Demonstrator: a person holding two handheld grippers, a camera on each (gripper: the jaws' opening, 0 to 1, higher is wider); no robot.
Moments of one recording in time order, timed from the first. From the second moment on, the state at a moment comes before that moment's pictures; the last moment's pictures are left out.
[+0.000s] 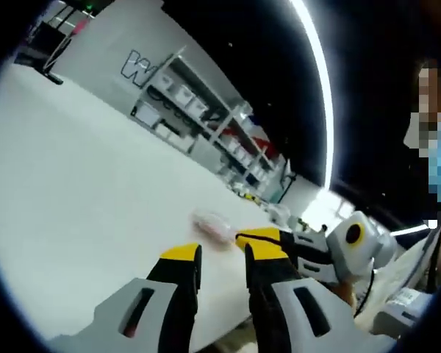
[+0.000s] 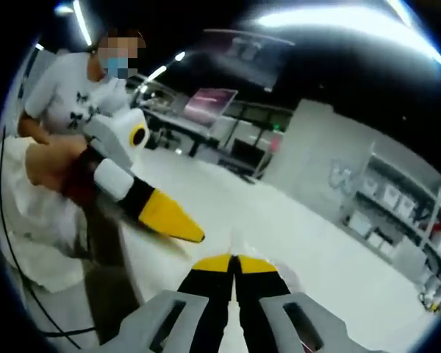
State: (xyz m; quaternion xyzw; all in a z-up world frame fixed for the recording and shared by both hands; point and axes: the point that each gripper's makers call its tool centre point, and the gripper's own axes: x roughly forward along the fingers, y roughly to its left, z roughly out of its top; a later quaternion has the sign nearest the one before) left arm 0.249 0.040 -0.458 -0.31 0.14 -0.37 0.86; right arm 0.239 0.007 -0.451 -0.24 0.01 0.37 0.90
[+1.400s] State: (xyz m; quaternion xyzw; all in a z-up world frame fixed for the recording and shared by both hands) left arm 0.236 0.024 -0.451 -0.38 0.18 -0.39 0.82; right arm 0.241 -0.001 -0.453 -0.15 -0.01 0.40 0.90
